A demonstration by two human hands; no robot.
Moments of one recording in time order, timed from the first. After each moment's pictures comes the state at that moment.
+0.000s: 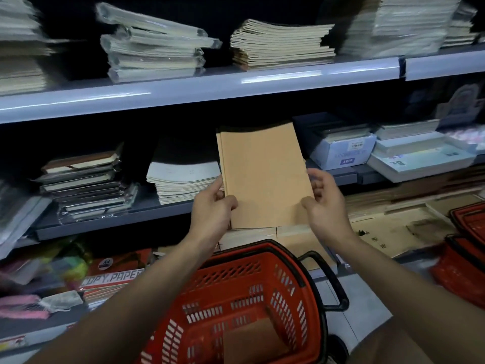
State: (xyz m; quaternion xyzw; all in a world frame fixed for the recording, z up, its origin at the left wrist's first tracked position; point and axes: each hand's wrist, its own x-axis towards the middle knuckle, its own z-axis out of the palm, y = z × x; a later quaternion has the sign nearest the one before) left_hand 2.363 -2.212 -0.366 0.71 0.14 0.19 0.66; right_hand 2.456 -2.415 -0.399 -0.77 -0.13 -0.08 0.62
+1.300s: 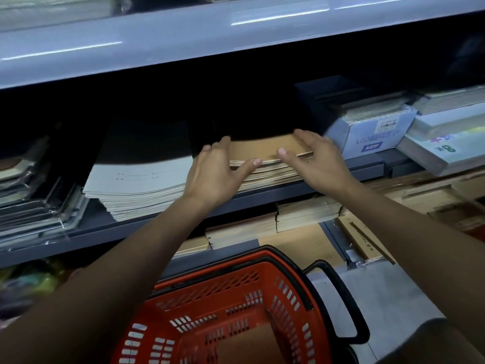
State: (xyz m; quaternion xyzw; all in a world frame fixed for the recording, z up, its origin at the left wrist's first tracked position) left_hand 2.528 -2.177 -0.381 0.96 0.08 0.19 0.18; right_hand 2.629 -2.385 -0.412 -0.89 -0.22 -0.05 0.40
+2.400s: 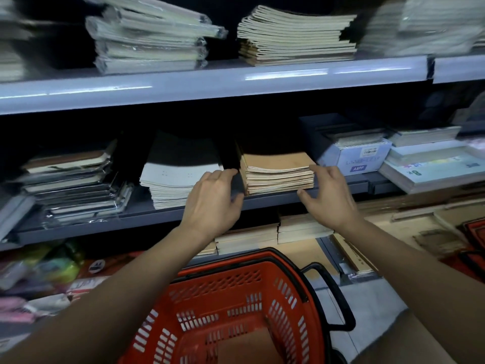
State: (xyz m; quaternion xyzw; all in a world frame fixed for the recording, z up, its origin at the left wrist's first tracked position) left_hand 2.414 -2.174 -0.371 0.96 0.06 0.26 0.12; right_hand 2.541 -2.410 -0.404 -0.92 -0.21 -0.13 0.29
